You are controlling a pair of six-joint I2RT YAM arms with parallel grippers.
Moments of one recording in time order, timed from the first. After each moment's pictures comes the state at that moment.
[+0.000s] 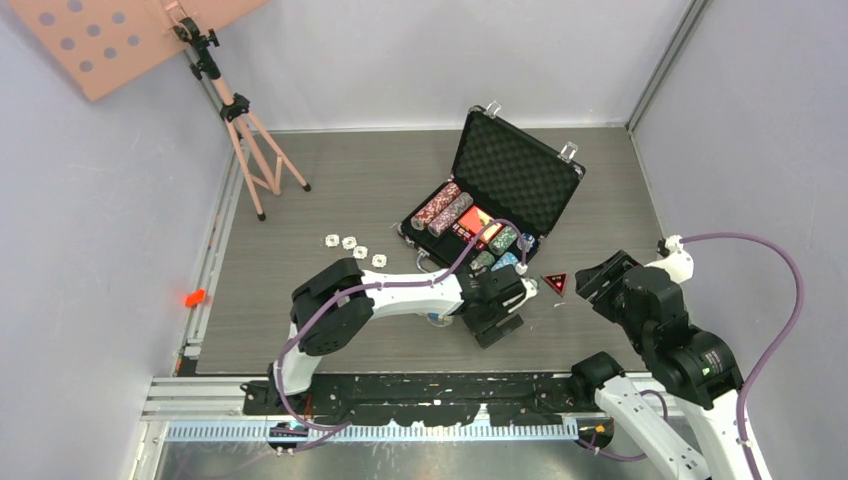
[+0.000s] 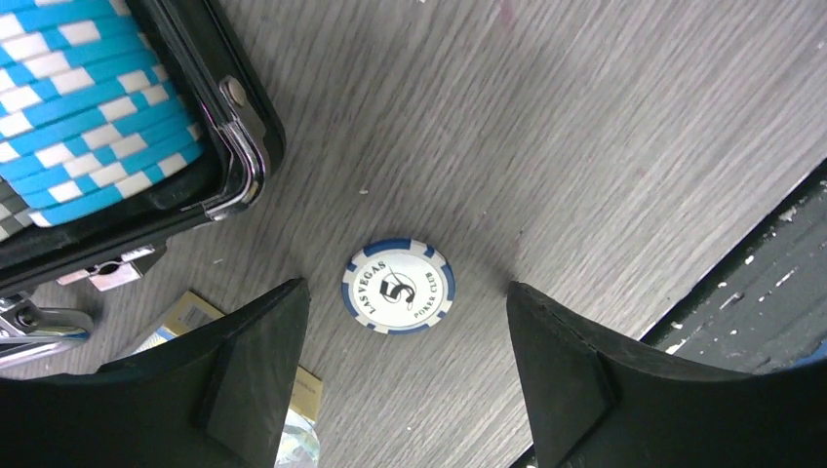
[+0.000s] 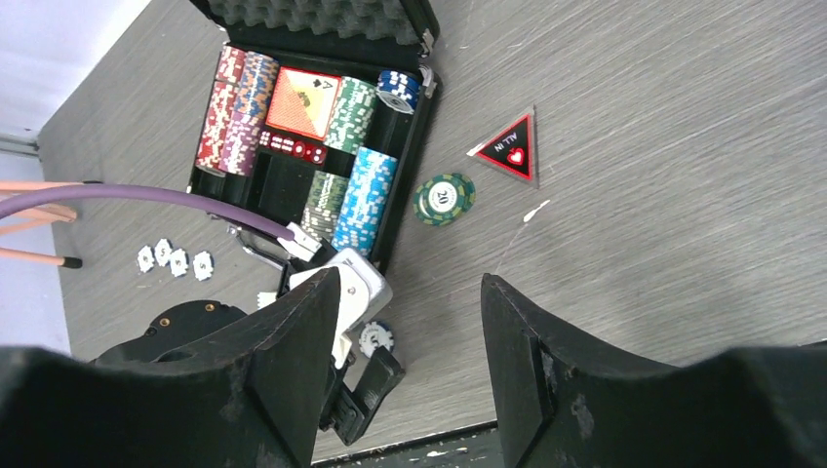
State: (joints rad) left arm -1.21 2.01 1.44 -0.59 -0.02 -0.13; right arm 0.42 0.44 0.95 -1.11 0.40 0.87
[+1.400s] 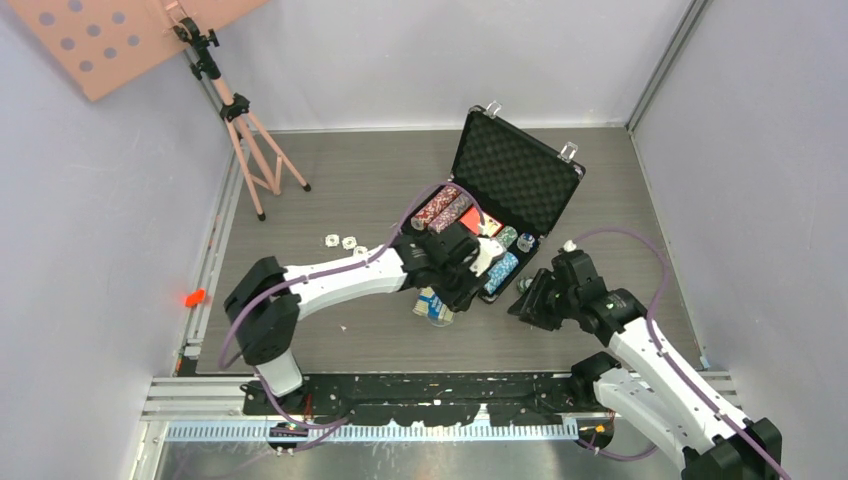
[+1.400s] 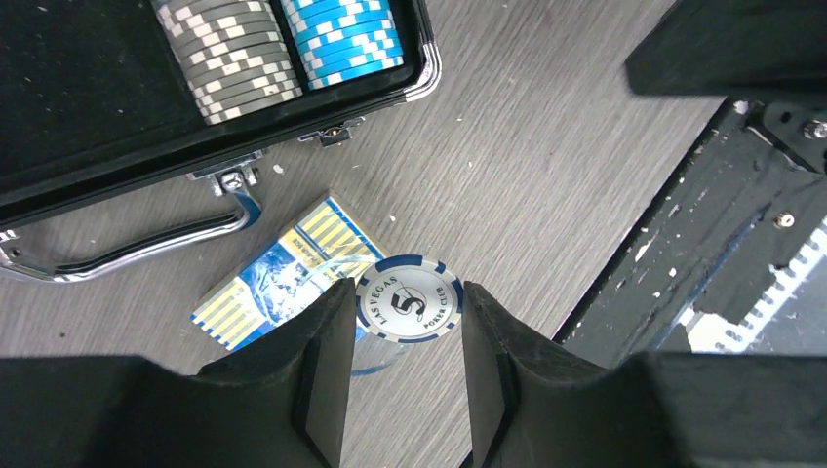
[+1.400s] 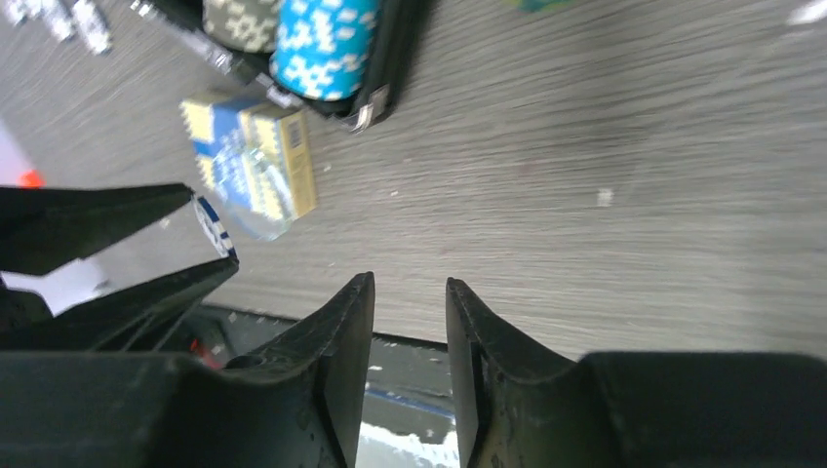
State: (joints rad) left arm -1.06 1.73 1.30 -0.56 0.11 -0.10; right arm 0.42 0.73 0.58 -0.81 -0.10 0.90
